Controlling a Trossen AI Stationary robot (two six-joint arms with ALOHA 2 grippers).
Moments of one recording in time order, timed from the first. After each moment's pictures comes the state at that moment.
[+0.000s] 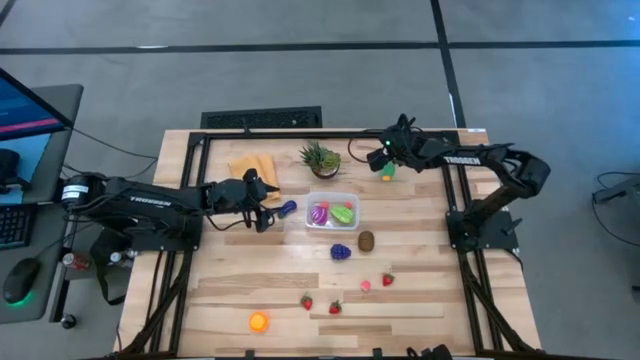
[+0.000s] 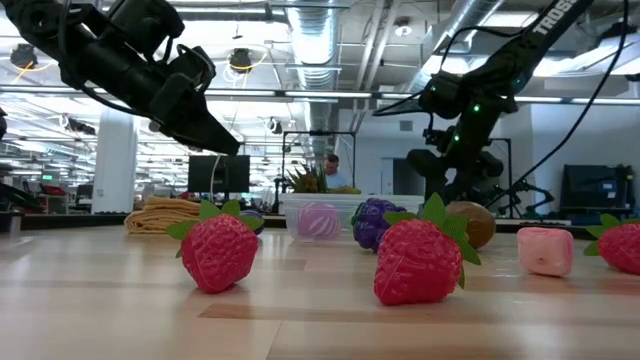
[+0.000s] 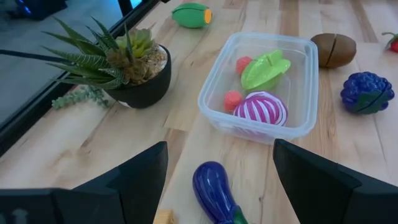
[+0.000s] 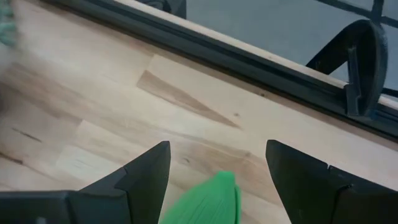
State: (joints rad) left arm 0.14 1.08 0.37 0.25 -0.17 -0.02; right arm -0.64 1.52 0.77 -0.20 0.34 0.33
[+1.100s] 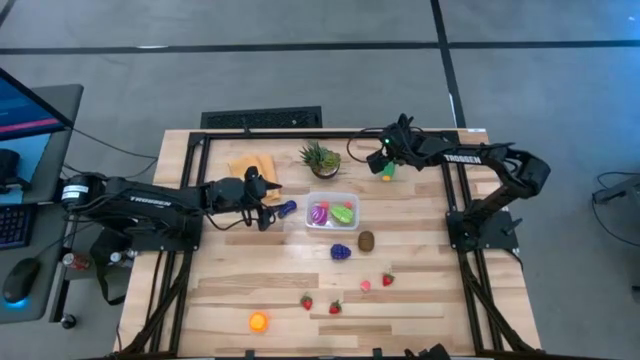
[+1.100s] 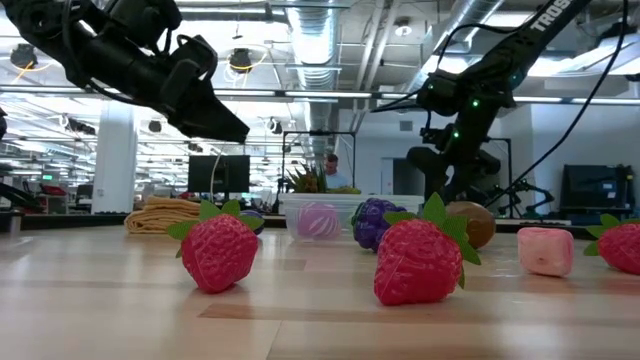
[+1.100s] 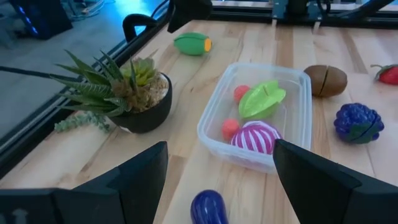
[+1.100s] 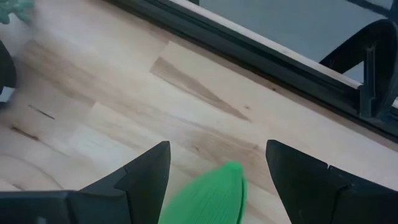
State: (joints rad) left arm 0.14 1.08 0.37 0.34 -0.17 -0.02; right arm -0.64 1.52 0.80 -0.27 0.28 0.28
